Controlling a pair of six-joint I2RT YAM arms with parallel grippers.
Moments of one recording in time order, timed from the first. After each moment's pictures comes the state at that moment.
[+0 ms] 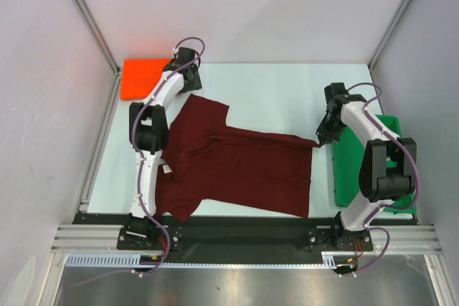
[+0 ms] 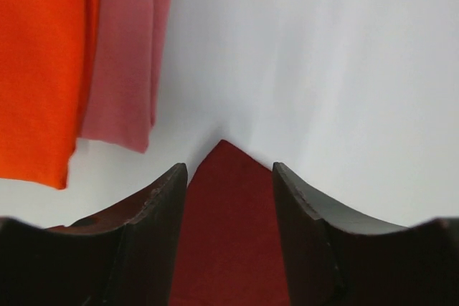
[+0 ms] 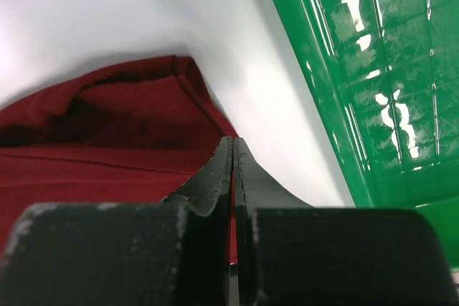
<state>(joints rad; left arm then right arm) -0.20 2.46 2.21 -0.65 -0.21 -0.35 0.06 1.68 1.26 -0.89 0.13 0.62</state>
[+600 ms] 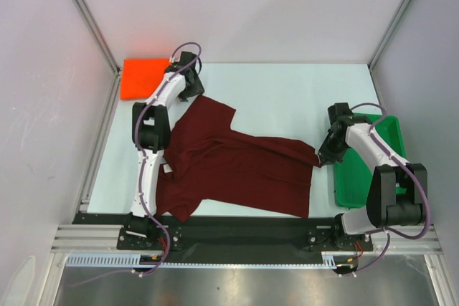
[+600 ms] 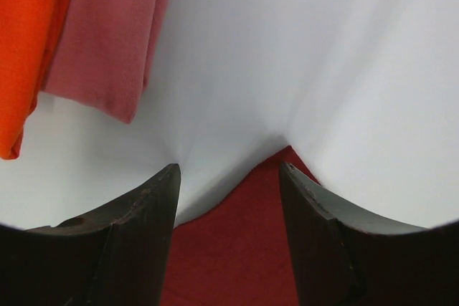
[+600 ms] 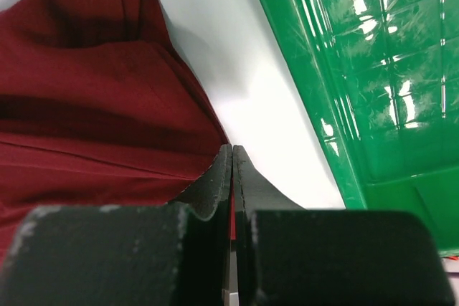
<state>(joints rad) -0.20 2.53 2.27 -0.77 -0.19 -0.57 0.06 1.45 0.98 -0.88 0.06 0.62</state>
